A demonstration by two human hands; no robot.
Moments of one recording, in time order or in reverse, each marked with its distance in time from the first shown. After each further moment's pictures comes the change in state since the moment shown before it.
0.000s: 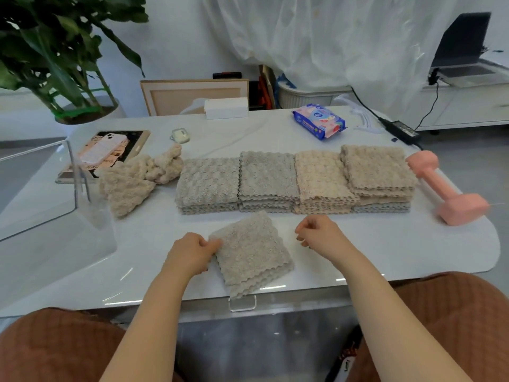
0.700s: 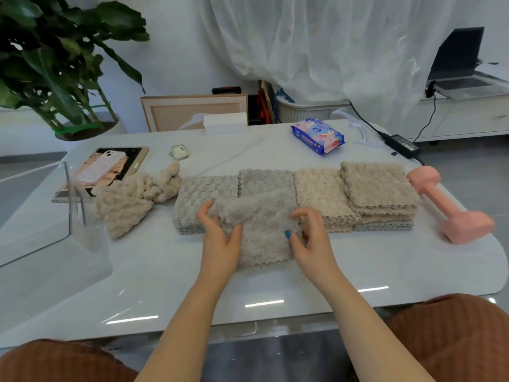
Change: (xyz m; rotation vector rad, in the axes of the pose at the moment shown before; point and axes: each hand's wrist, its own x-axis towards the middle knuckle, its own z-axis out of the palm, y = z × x) left_hand 0.004 0.058 0.029 -0.640 0.250 0.549; right_hand 0.009 -0.010 0.022 0.214 0.256 -0.571
